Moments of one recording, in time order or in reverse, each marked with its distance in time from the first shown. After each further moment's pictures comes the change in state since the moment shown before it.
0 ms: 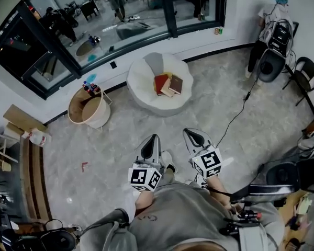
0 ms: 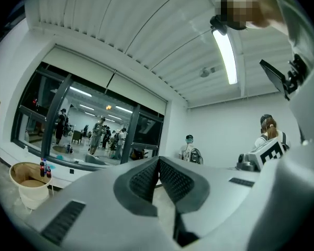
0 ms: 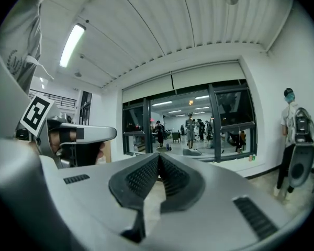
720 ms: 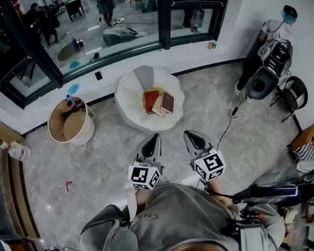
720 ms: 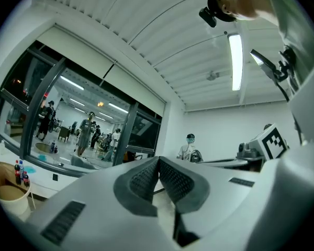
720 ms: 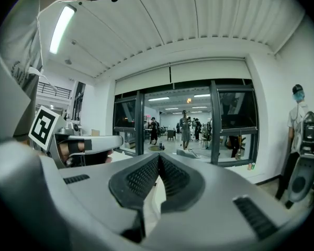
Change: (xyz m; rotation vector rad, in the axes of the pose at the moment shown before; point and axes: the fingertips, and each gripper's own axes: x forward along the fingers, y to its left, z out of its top) left arm 0.180 0.142 0.016 -0.034 -0.019 -0.133; right arm 0.195 -0.076 0.040 -0.052 0.053 -0.055
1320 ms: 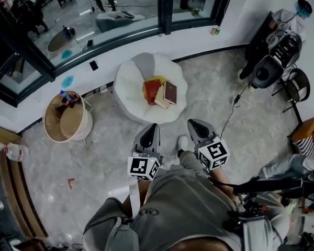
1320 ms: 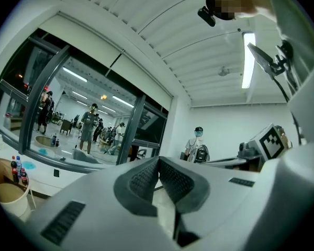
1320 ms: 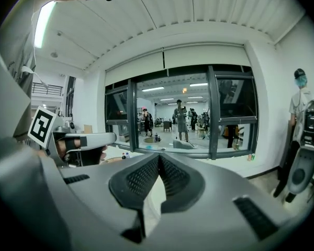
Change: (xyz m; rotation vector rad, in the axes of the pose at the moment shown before) left arm 0.067 0.117 -0.016 -0.039 0.049 0.016; right arm 0.121 -0.039 -0.026 0.043 0.099 -0.043
